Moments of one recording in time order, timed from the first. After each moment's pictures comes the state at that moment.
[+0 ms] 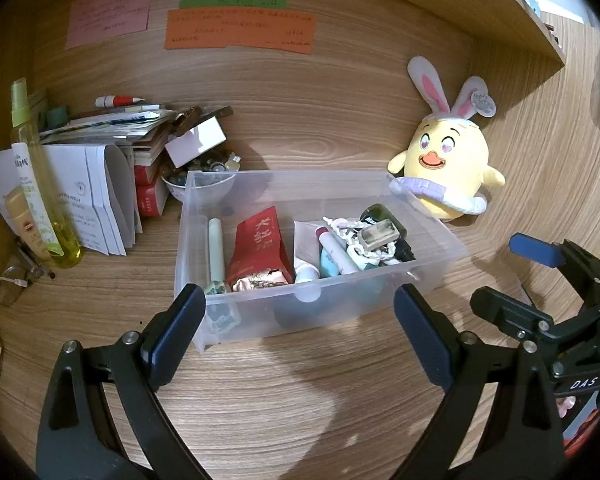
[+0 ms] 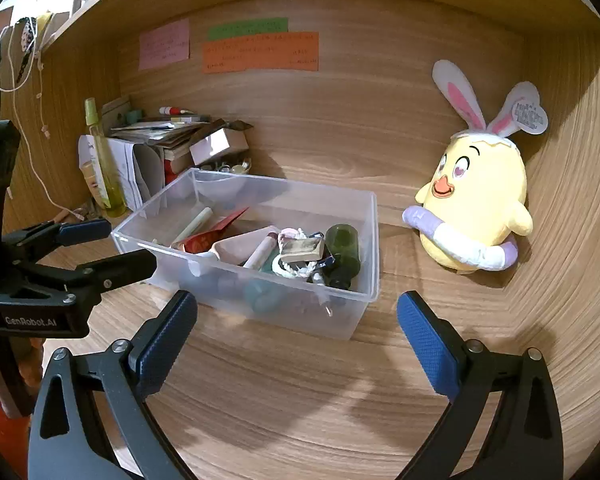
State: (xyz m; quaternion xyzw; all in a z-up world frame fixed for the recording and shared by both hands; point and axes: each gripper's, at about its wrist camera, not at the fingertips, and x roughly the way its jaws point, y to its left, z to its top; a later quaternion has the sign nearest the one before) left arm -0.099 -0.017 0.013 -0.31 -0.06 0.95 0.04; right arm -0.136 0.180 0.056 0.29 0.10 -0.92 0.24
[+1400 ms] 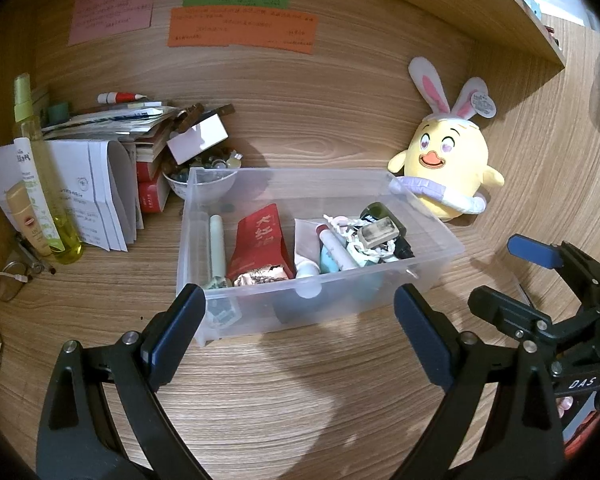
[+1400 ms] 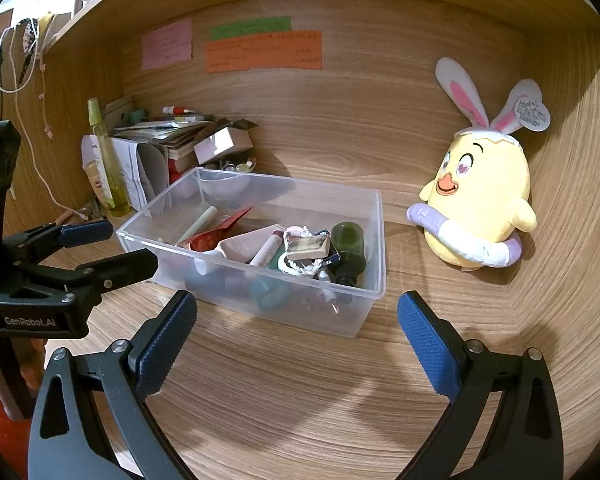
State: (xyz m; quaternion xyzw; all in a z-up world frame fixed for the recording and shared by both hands) left arm -0.093 -0.017 0.012 -0.31 -0.07 0.95 0.03; right arm -0.133 0.178 0.056 0.29 0.09 -0.92 0.24
